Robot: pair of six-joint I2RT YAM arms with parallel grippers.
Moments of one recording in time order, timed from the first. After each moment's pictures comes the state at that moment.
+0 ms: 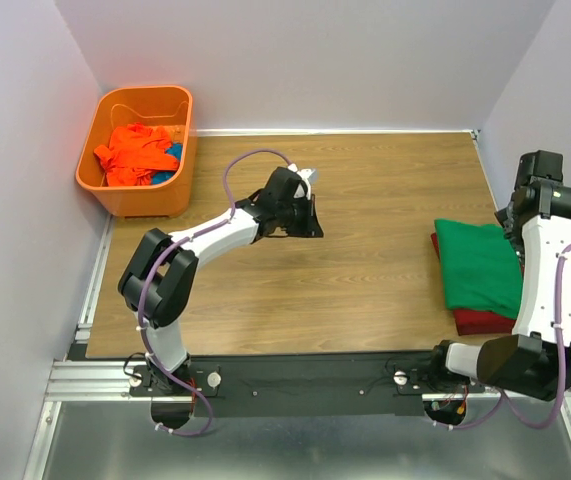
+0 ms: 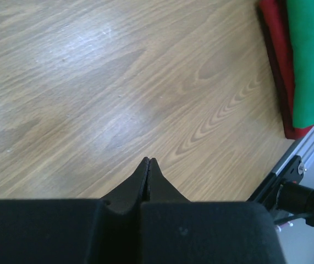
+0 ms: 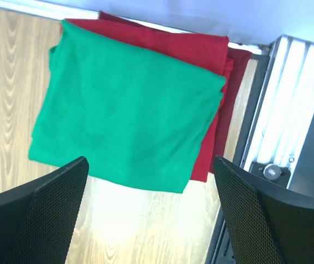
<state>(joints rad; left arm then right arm) -0.65 1.79 1.25 -0.16 0.34 -0.54 -0.29 1.26 1.45 -1.35 0.60 0.95</state>
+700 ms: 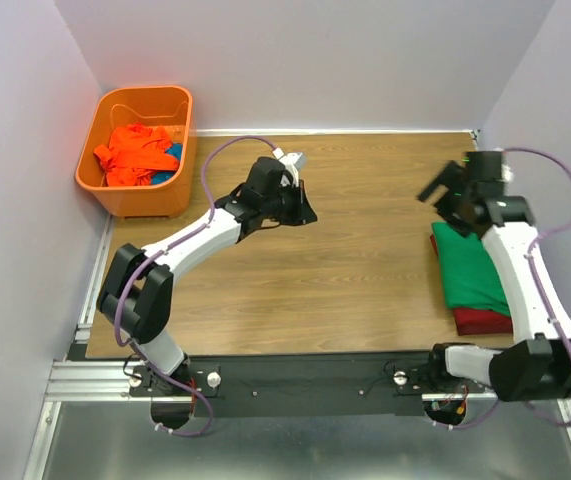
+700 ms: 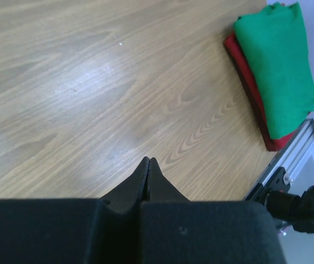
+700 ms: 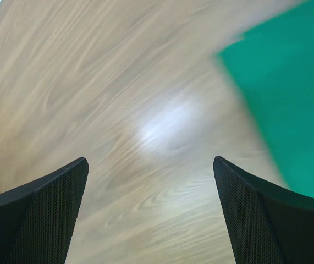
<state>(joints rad) -0.61 1.66 1.23 -0.14 0.34 -0.52 -0.06 1.21 1.24 -0.83 0.12 0.70</state>
